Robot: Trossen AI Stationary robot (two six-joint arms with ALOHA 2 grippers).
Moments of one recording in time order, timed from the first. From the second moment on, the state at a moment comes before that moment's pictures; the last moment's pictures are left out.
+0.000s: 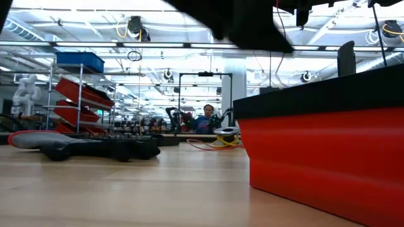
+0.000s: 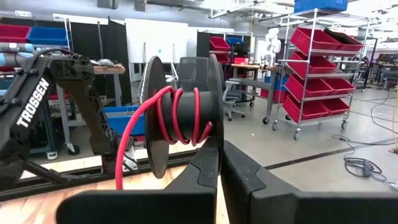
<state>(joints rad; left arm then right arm) -0.38 1.99 1.32 0.30 -0.67 0.35 -0.06 0.85 0.63 0.35 0.33 -0.03</state>
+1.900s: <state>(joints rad) -0.01 2.06 1.29 0.93 -0.03 0.01 -0.02 0.88 0.64 0.36 0.26 -0.06</state>
